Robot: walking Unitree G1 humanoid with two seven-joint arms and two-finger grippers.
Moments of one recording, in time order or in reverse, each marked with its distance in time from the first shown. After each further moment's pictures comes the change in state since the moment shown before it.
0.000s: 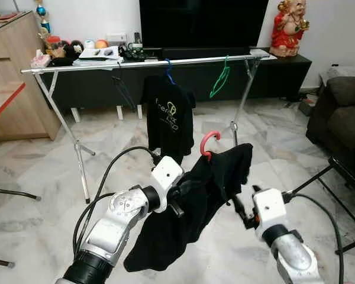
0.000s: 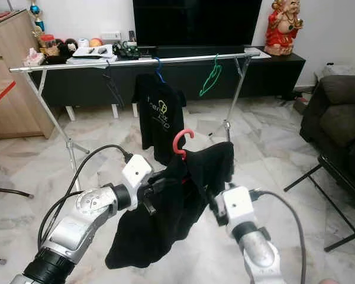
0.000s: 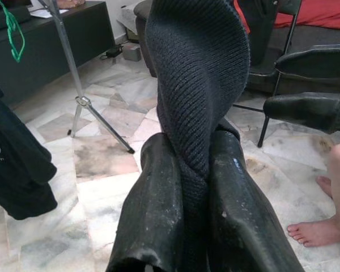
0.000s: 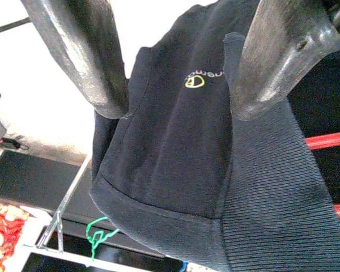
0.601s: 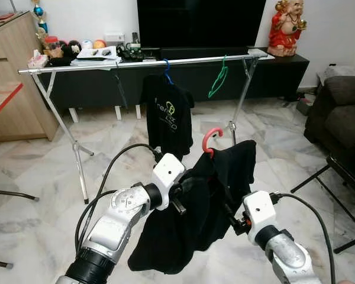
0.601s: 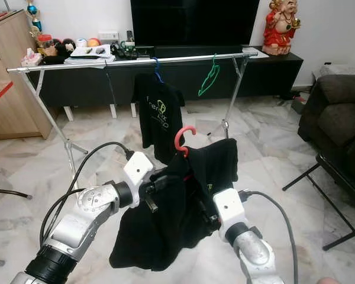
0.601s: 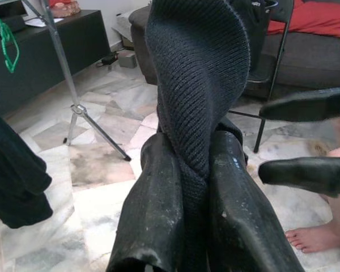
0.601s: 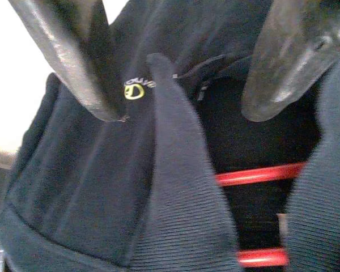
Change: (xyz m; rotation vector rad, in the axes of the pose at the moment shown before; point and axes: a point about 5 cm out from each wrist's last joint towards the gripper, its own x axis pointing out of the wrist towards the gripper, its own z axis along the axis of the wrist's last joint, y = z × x) left arm 0.004 -0.001 0.006 0.003 -0.023 -0.012; right arm 0.003 0.014 -0.007 0.002 0.047 0.166
